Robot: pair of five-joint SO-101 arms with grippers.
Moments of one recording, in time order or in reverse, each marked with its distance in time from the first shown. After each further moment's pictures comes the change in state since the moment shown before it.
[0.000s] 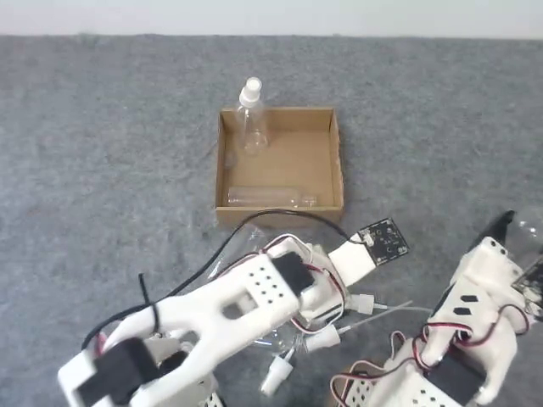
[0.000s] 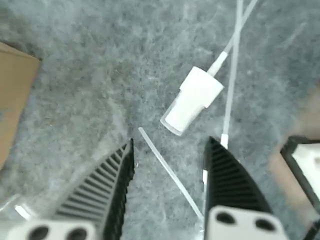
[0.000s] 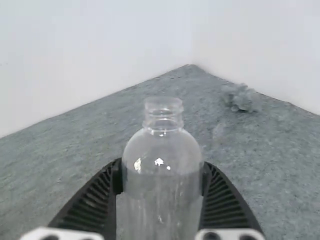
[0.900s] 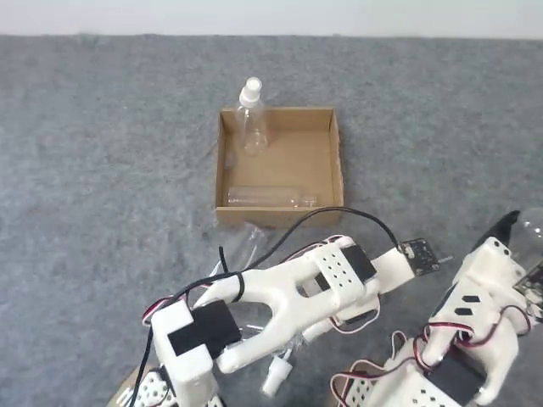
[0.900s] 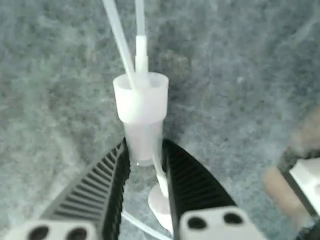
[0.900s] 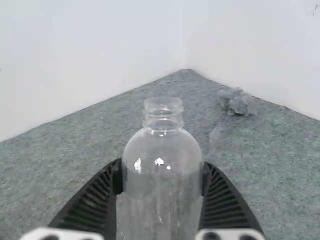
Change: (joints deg) left arm 5.1 29.7 -24.0 11.0 0.4; right arm 0.7 0.0 0.0 -1.1 0.0
